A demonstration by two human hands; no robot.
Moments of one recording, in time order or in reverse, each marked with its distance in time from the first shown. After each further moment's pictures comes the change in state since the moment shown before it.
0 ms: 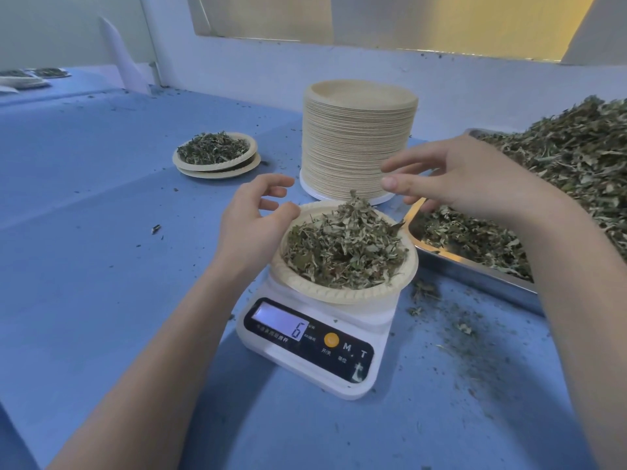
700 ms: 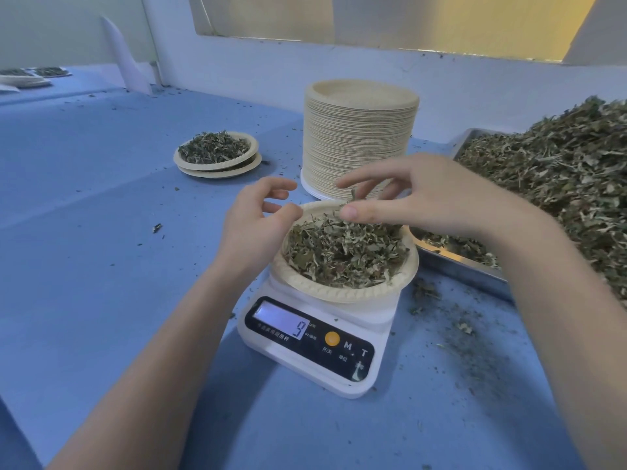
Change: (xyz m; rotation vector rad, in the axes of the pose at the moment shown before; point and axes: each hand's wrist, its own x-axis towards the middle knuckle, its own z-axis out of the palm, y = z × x) left_hand -0.001 0.003 0.001 0.005 -0.048 -0.046; right_hand -0.004 -0.023 0.021 -0.136 -0.151 -0.094
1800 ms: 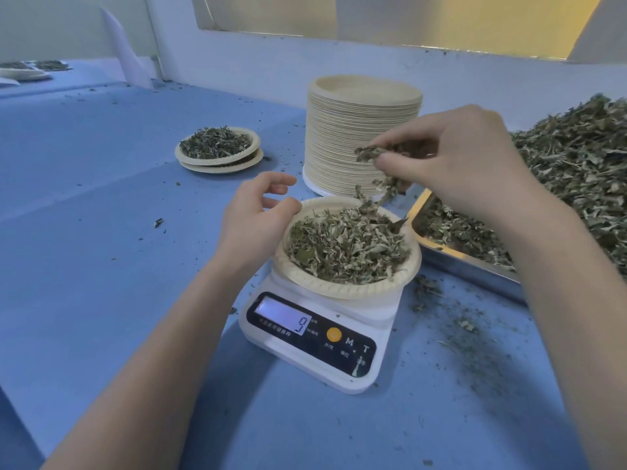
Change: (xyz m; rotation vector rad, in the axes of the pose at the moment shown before) left_hand 0.002 -0.003 -0.002 -0.017 0.025 -0.015; right_hand 0.000 -0.005 -0.008 -0.022 0.428 -0.097
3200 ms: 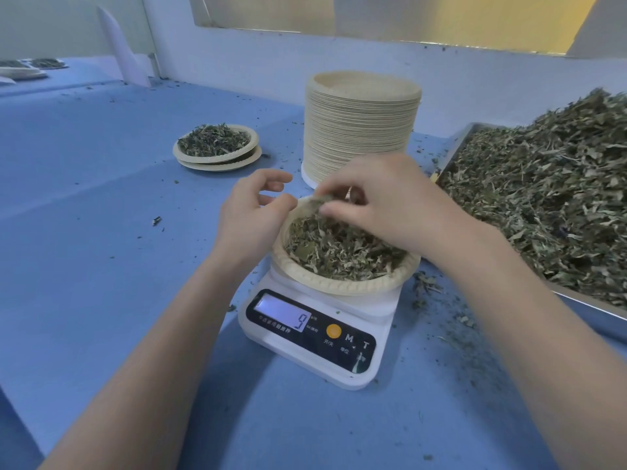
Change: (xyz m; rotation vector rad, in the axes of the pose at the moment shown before) left_hand 0.001 -0.001 -0.001 -0.025 0.006 -0.008; right_hand -0.004 -0.011 0.045 -0.224 -0.249 -0.195
